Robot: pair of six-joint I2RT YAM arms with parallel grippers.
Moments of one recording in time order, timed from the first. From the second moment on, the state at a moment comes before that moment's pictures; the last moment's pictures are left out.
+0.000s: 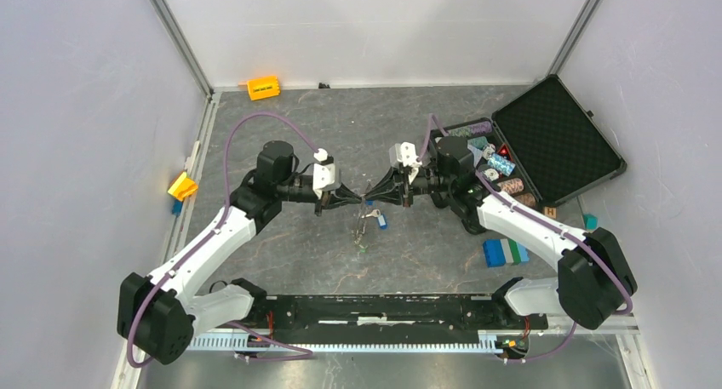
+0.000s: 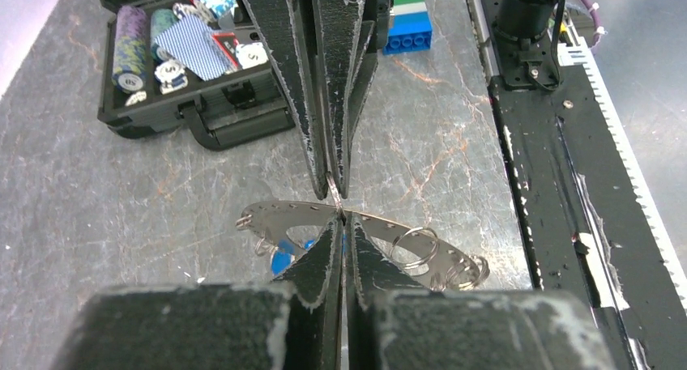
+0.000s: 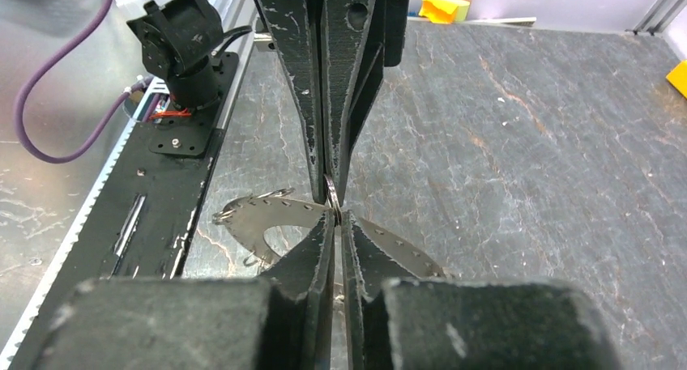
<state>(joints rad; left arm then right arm) -0.47 1.10 0.81 -0.11 1.03 0.50 0.60 1.33 0.83 0.33 -1.01 -0.21</state>
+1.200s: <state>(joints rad) -0.62 1.18 1.06 -0.62 0.65 0.68 0.67 1.32 0.91 0.04 -0.92 -0.46</state>
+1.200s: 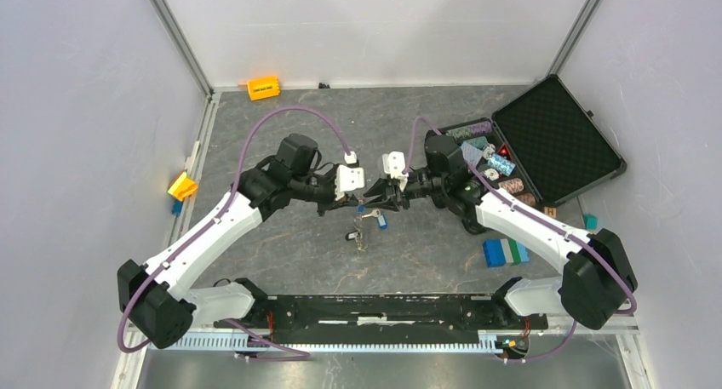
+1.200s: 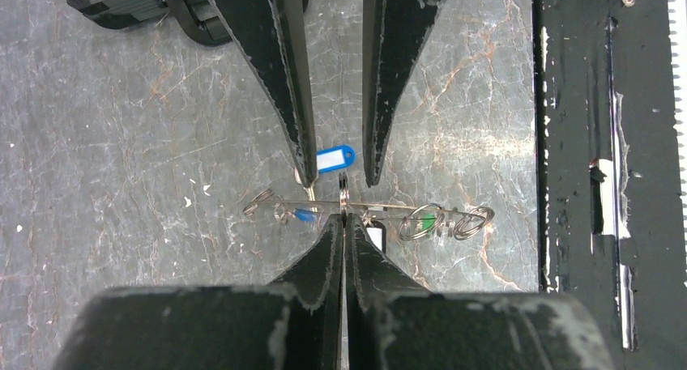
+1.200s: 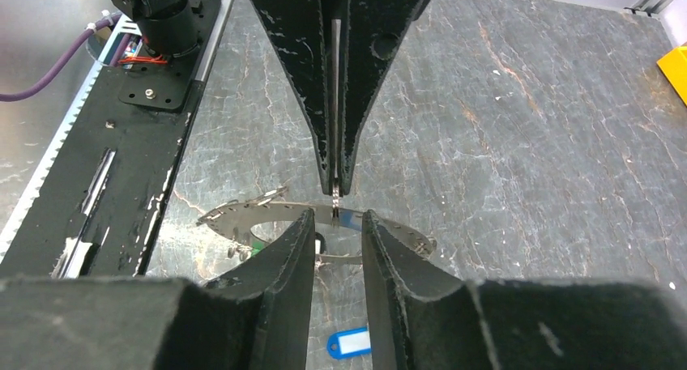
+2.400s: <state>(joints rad) -0.64 1.21 1.09 -0.63 0.64 0.67 0.68 1.34 0.90 0.09 -0.89 -0.42</state>
